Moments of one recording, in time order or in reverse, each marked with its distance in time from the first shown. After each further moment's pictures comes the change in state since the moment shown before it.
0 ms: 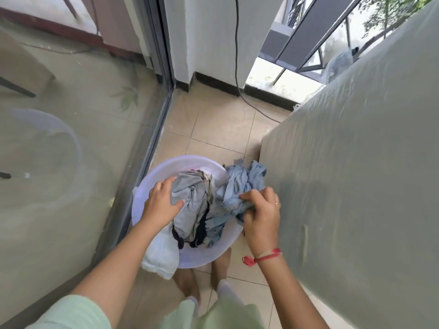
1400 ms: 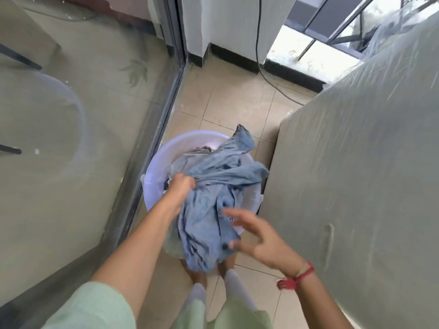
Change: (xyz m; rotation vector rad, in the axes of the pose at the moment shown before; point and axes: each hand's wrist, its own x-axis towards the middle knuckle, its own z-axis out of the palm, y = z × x) left_hand 0.013 0.027 0.019 -0.857 -0.133 -0.443; right_hand -0.027 0.027 0.000 0.556 -1.030 0.198
